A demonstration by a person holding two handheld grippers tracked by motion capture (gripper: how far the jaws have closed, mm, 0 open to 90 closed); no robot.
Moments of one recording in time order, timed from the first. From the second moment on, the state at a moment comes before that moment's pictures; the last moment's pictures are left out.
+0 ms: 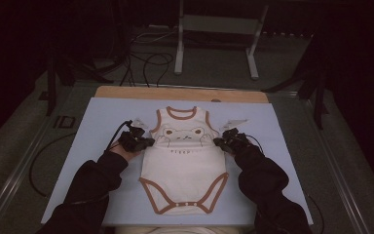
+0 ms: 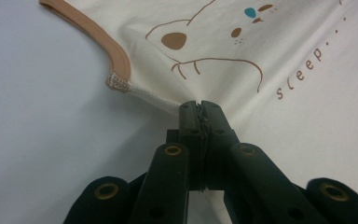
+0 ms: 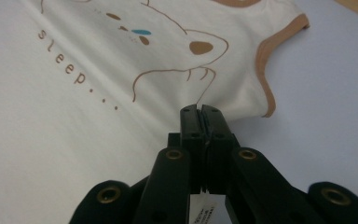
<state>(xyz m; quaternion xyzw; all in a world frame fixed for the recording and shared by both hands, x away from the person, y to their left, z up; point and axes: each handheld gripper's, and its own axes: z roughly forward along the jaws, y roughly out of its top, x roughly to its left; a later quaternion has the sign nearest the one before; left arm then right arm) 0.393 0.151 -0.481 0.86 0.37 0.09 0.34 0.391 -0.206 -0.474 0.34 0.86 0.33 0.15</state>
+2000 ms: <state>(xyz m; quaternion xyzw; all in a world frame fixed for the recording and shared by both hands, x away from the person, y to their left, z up) 0.268 0.162 -0.475 0.88 0.30 0.07 0.37 0.263 -0.218 -0.469 0.29 0.88 0.36 0.13</state>
